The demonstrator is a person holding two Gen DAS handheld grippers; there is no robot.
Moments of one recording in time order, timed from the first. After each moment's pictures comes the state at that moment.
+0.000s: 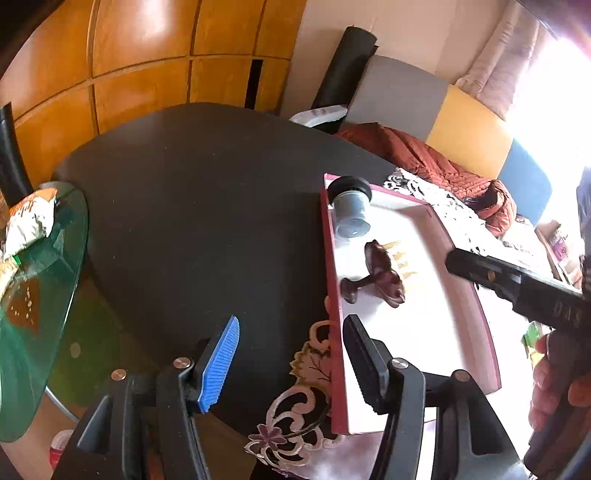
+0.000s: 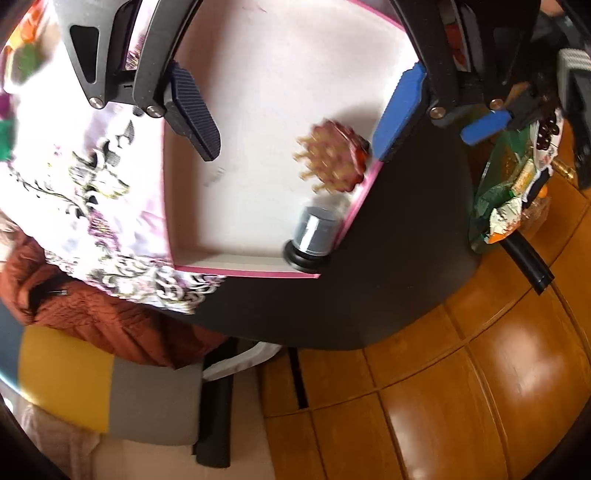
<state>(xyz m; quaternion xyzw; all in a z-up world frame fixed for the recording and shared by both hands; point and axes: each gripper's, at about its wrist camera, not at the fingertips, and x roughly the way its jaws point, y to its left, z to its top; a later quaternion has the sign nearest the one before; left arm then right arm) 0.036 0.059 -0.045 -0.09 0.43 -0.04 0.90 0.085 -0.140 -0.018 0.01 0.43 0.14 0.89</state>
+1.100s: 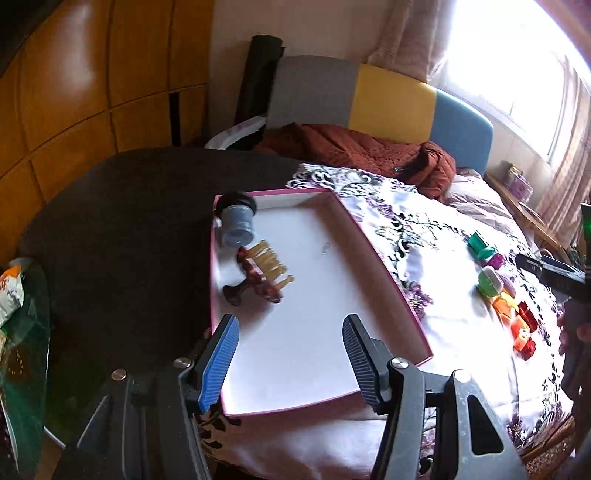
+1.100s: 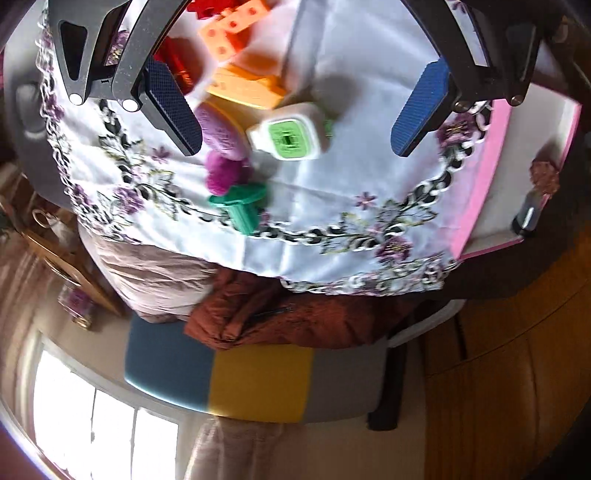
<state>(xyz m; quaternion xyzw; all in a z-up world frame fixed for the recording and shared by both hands) 0.006 -0.036 -0.008 0.01 0.40 -0.15 0.90 -0.020 -0.408 0.004 0.03 0.38 -0.15 0.91</state>
